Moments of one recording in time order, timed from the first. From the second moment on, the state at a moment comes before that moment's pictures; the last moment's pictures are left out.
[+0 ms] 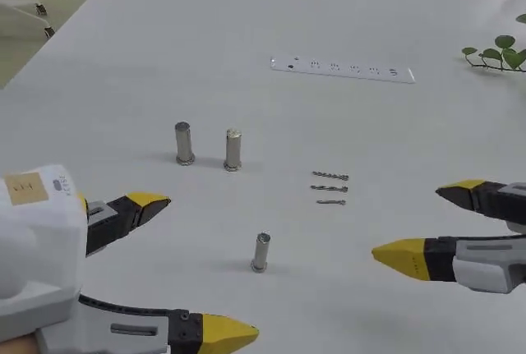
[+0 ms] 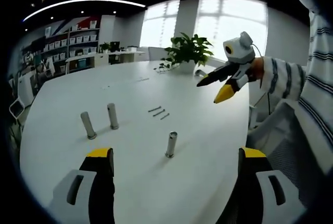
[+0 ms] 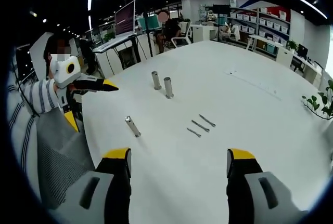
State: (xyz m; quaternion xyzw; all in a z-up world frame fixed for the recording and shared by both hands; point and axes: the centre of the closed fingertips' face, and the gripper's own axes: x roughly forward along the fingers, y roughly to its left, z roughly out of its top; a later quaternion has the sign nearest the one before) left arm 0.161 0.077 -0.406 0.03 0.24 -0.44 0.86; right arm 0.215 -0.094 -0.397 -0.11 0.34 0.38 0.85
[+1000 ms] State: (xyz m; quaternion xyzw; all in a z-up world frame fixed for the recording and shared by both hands) left arm 0.155 0.082 -0.403 0.01 0.25 -0.41 0.88; right arm 0.243 -0.065 -0.429 -0.23 0.36 0.48 0.77
